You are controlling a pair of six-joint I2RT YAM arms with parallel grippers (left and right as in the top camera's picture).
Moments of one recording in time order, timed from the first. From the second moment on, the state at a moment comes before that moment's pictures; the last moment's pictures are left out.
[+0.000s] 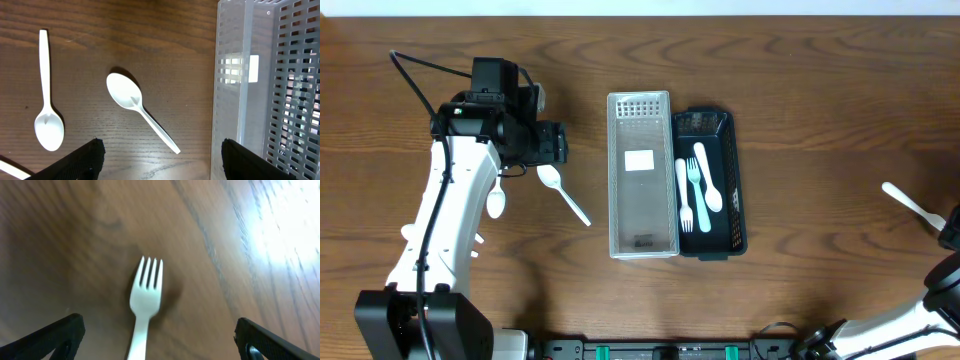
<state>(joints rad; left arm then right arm) -0.05 1.57 1.35 -1.02 0.17 -0.11 -0.85 1.93 1.40 -0.90 0.10 1.32</state>
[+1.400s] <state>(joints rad) -0.05 1.57 1.35 -1.02 0.17 -0.11 -0.79 2.07 1.40 -0.81 0.13 1.21</state>
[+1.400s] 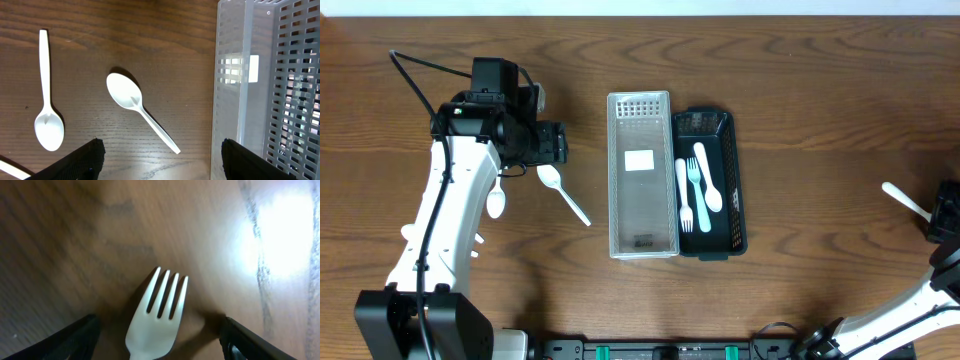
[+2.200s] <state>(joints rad) -0.05 1.57 1.35 -1.02 0.17 -0.12 -0.77 2.07 1.40 -0.81 0.13 1.20</state>
